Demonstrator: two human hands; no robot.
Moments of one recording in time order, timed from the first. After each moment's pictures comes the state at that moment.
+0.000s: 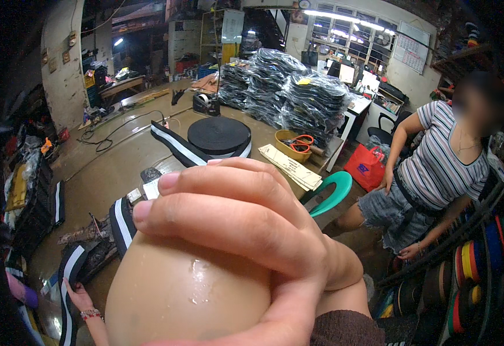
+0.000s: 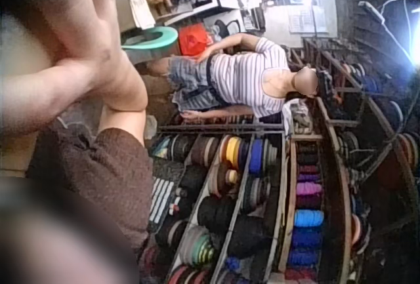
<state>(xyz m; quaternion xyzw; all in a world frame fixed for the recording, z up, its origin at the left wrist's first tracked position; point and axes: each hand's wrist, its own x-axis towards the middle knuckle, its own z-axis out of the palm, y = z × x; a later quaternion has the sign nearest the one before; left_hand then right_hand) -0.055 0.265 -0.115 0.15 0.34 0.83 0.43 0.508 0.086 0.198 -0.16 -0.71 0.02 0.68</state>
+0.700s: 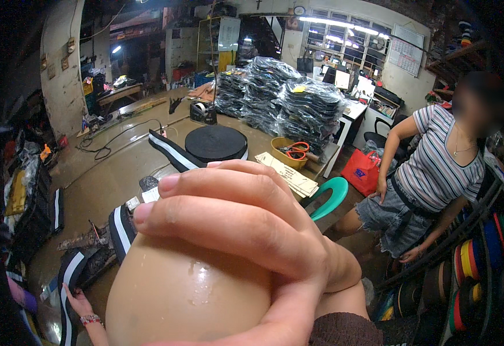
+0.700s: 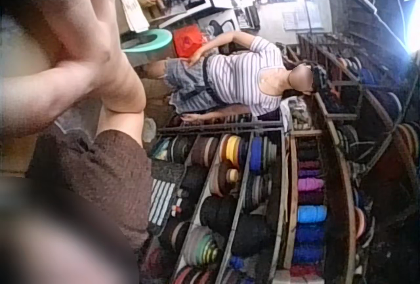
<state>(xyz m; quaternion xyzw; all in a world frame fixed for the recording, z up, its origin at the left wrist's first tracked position) -0.057 0.267 -0.118 0.16 0.33 0.83 0.43 0.515 0.082 0.201 -0.16 -0.71 0.02 0.69</state>
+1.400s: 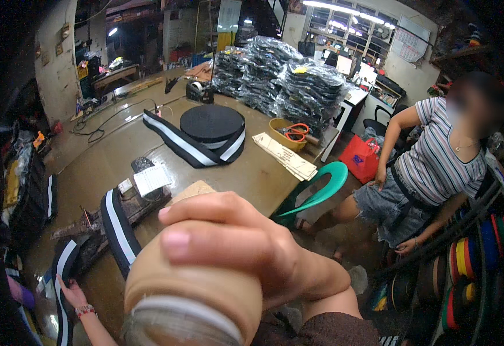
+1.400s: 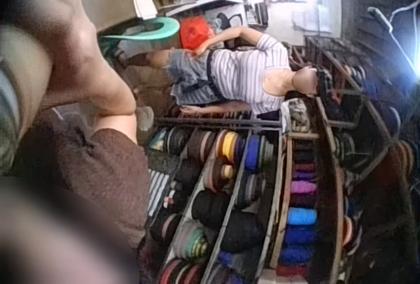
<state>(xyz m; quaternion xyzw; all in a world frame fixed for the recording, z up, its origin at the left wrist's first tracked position) -0.060 0.263 -0.115 0.19 0.33 0.82 0.43 0.496 0.081 0.193 -0.16 -0.73 0.18 0.64</state>
